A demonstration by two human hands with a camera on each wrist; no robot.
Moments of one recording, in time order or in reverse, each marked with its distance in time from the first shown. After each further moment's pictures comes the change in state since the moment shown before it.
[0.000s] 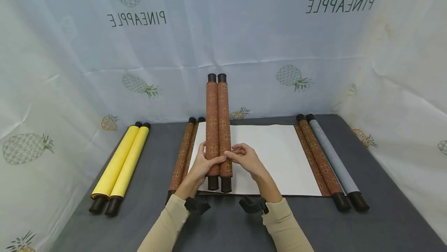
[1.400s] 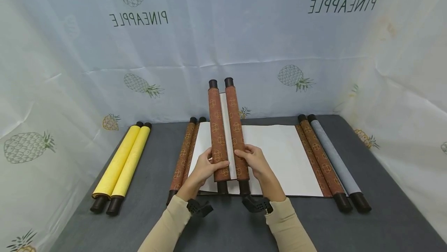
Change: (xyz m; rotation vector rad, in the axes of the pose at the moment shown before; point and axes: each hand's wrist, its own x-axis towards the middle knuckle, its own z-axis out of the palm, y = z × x) left_hand -0.004 -0.004 0.001 0.214 -0.026 0.031; right_hand 0.004 0.003 -0.007 0.148 0.109 0.073
